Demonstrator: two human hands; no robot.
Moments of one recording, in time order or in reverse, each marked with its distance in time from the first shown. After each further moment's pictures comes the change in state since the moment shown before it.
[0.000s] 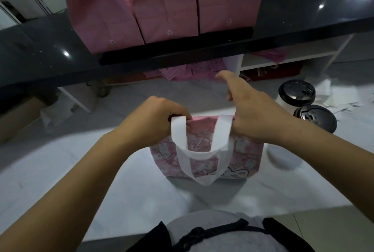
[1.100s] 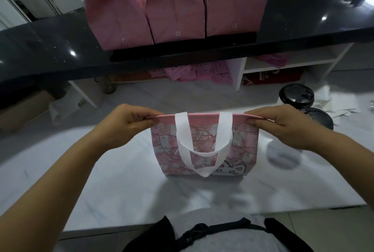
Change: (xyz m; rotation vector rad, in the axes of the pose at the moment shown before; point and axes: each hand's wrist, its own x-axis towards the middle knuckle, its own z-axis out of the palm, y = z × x) left_hand -0.055 -0.057 -0.004 -0.332 0.051 -0.158; right_hand -0.042 0.063 -0.007 0.269 -0.098 -0.118
